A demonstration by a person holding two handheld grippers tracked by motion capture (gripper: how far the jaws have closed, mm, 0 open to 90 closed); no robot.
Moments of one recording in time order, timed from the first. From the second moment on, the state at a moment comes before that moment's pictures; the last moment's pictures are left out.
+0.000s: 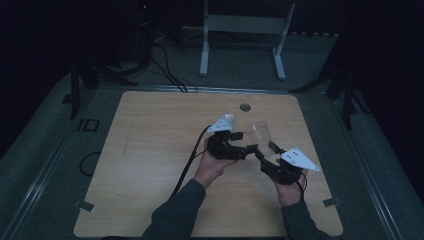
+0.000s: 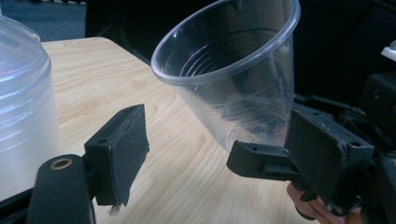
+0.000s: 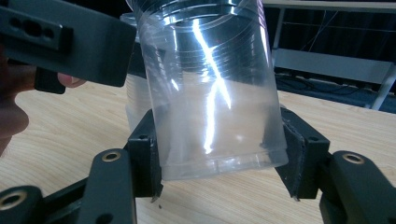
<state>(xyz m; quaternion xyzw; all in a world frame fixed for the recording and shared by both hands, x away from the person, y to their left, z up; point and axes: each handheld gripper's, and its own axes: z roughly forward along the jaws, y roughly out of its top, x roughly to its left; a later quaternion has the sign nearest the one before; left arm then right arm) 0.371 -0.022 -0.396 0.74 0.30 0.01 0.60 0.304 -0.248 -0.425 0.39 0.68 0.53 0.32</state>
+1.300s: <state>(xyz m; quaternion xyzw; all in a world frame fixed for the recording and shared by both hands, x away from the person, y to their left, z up) 0.375 -0.034 -0.398 0.71 0.32 -0.03 0.63 0.303 -0.239 -0.429 0.39 0.68 0.53 0.32</state>
